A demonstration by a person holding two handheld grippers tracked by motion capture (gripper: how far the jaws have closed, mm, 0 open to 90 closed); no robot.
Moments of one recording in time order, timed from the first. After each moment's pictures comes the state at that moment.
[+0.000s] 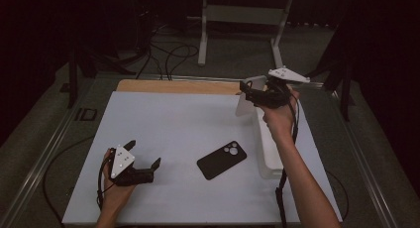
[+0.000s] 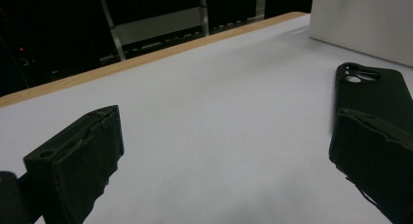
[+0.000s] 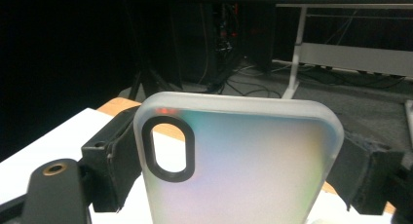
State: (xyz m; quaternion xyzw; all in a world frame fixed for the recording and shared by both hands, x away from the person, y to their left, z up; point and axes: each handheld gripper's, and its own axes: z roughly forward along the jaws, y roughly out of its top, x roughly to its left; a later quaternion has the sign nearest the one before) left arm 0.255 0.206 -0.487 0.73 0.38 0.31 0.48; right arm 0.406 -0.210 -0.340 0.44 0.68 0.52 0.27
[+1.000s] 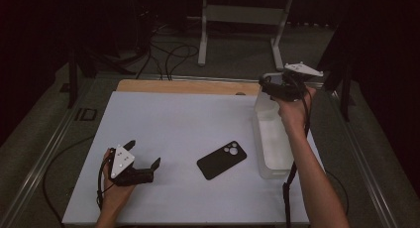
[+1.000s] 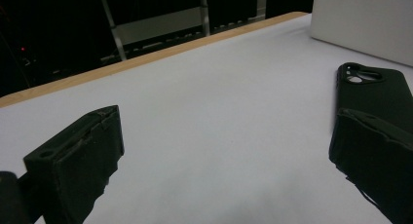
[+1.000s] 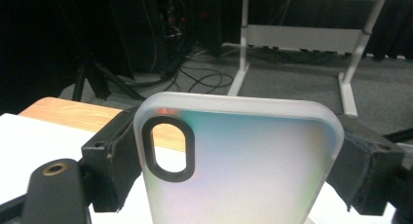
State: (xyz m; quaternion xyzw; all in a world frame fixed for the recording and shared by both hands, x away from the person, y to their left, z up) left arm 0.256 0.206 -0.487 0.73 0.38 0.31 0.48; right arm 0.433 -0.254 -0.346 0.51 0.66 0.46 0.31
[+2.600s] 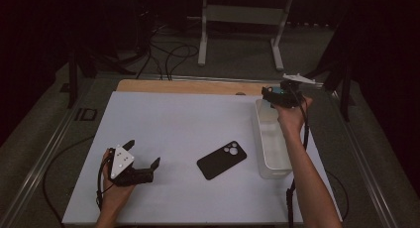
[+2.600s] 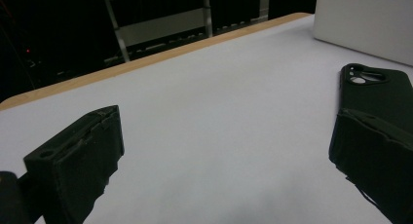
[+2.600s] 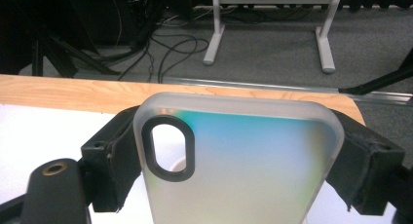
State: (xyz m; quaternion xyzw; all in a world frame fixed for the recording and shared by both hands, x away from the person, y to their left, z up) left arm 0.255 0.207 -0.487 0.73 0.38 0.31 0.48; right arm 0.457 -0.271 -0.404 0.58 0.65 0.40 0.29
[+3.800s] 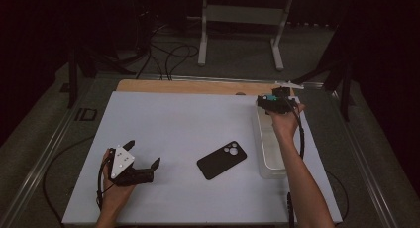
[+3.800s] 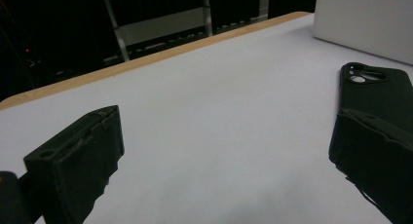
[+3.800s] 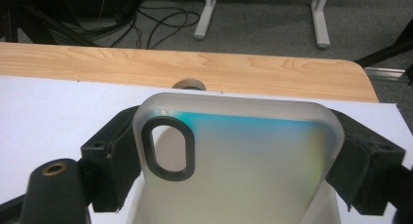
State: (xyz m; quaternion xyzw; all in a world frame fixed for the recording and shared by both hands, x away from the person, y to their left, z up) left arm 0.255 0.207 -0.487 0.73 0.38 0.31 0.48; right arm 0.466 -0.262 -0.439 0.59 0.67 0.35 0.28
